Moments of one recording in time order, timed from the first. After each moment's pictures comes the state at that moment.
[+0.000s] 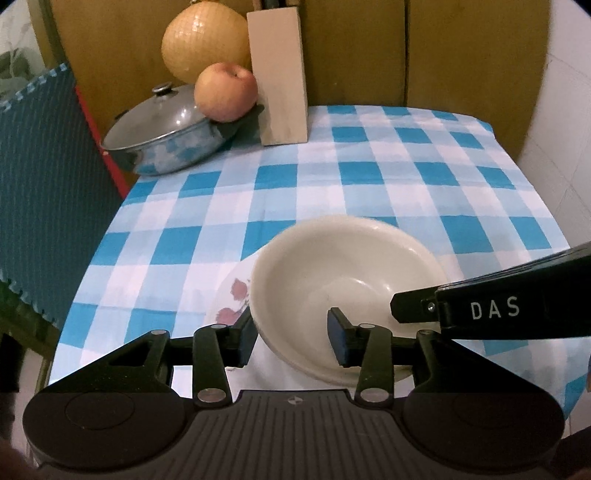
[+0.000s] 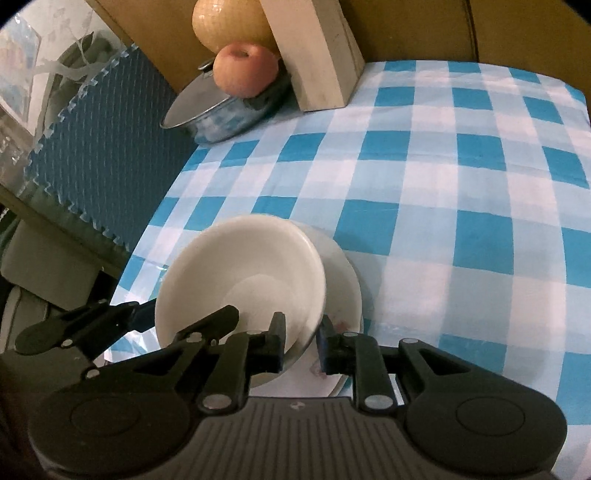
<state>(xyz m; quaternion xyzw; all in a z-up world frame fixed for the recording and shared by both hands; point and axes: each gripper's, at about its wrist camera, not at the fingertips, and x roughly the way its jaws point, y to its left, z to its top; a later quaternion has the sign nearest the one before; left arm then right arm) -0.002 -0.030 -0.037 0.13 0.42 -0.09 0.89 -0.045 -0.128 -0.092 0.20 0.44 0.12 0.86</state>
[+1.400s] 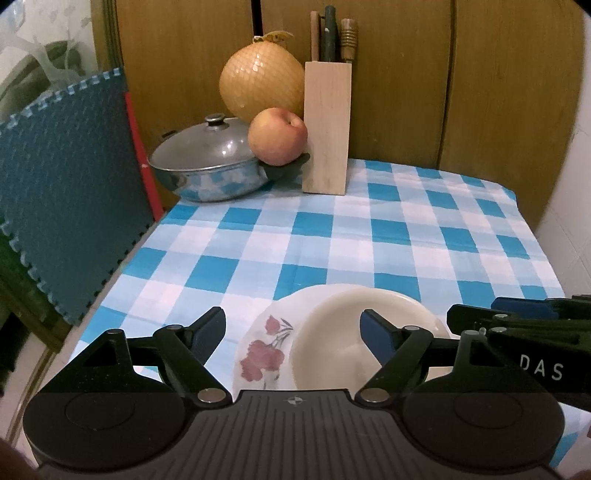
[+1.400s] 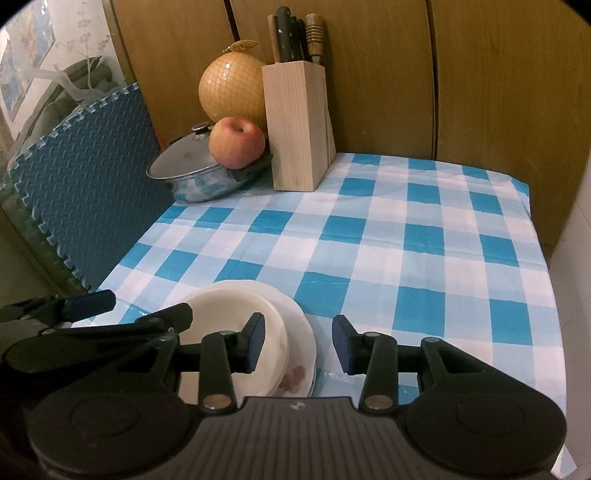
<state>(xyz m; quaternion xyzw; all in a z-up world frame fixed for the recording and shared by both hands) -0.010 -0.014 -0.011 0.06 0.36 -0.04 0.93 -0.088 -0.122 -0.063 0.13 0.34 0.04 0.93</state>
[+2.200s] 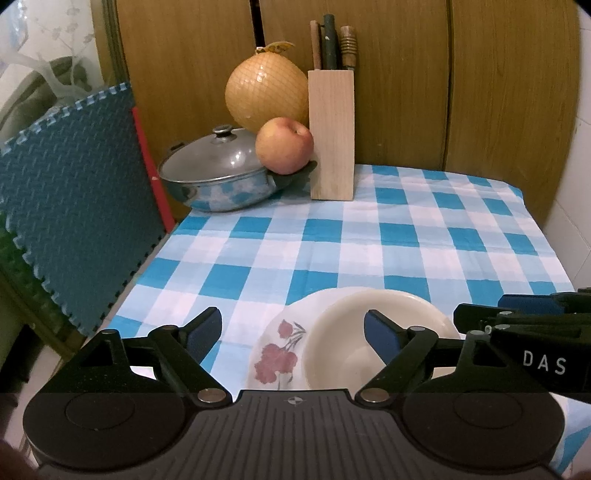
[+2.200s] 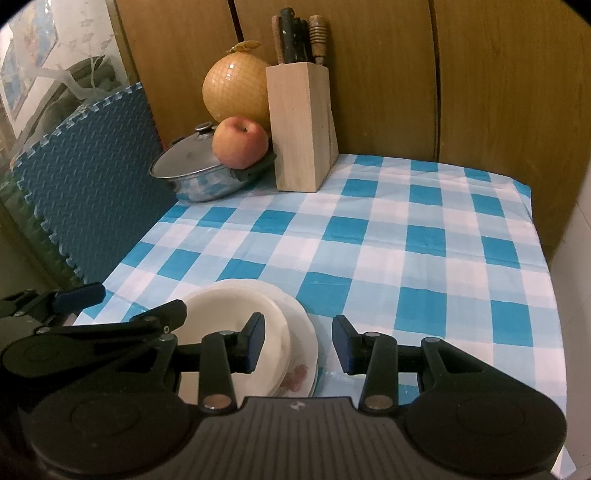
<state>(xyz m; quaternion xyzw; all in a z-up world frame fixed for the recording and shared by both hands) -0.016 -0.013 -0.007 0.08 0.35 -0.03 0.93 -0.090 -0.121 -0.064 0.13 0.33 0.04 0.93</state>
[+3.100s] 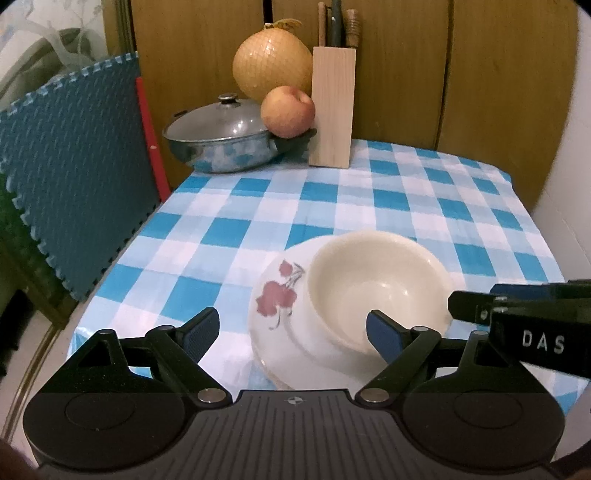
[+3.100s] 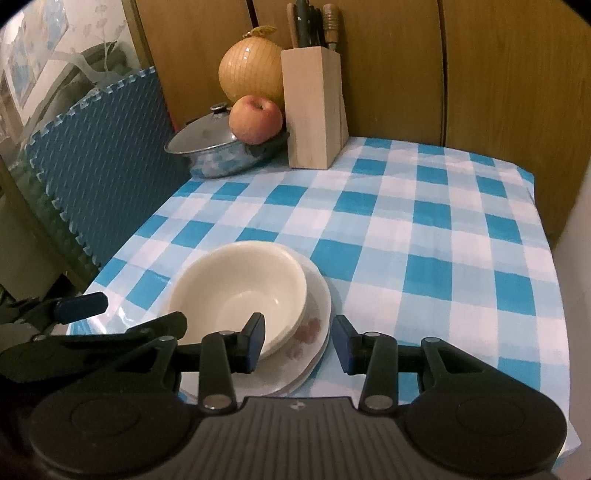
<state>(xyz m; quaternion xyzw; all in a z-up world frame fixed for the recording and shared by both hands) -0.058 0.004 -0.021 0.06 0.38 -0.04 0.92 -0.121 -0.110 -0.075 0.12 0.35 0.06 0.93</state>
